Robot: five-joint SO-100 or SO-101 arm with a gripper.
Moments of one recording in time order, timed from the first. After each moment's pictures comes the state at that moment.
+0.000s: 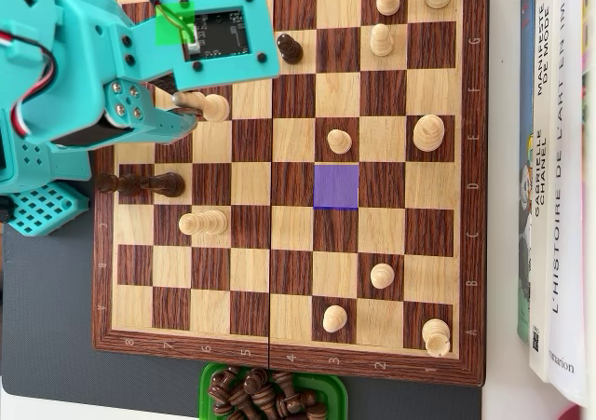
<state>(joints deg) -15.1 118.7 114.2 80.8 93.0</state>
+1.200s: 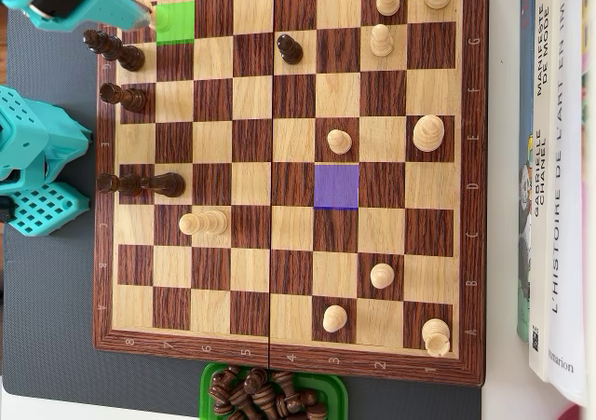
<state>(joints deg) -45.3 115.2 117.5 77.9 97.8</state>
